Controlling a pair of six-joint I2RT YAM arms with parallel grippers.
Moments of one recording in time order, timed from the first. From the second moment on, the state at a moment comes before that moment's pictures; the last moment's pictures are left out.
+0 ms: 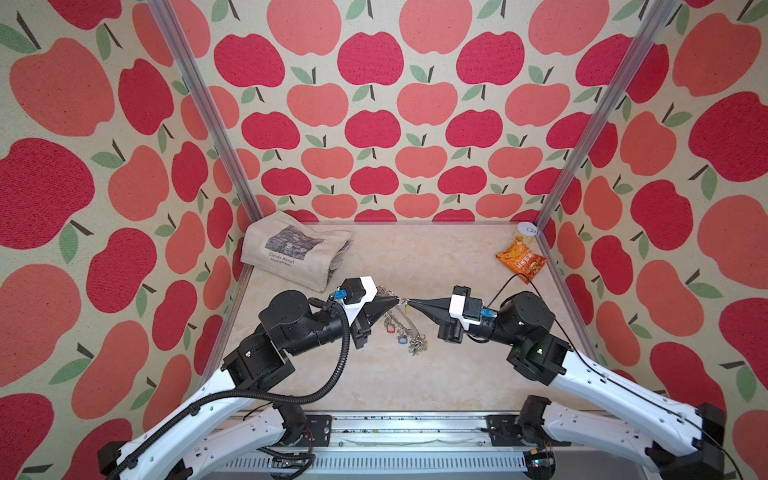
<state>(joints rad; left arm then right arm) -0.90 0.76 1.00 -0.24 0.29 0.13 1.02 0.92 0.82 0.33 -0.43 -0.29</state>
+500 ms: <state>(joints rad) -0.90 0.76 1.00 -0.24 0.29 0.12 1.02 0.92 0.82 0.32 -0.44 -0.29</state>
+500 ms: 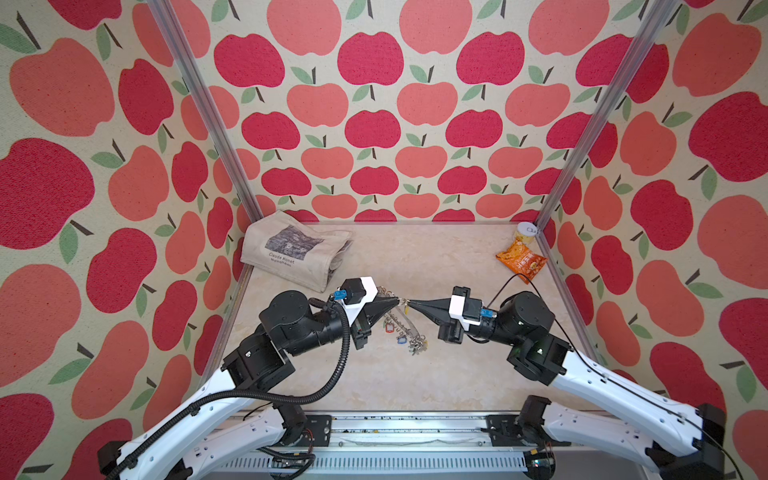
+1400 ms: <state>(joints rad) -0.90 0.75 1.00 -0.25 0.29 0.12 1.04 0.93 0.86 0.26 -0.44 -0.32</state>
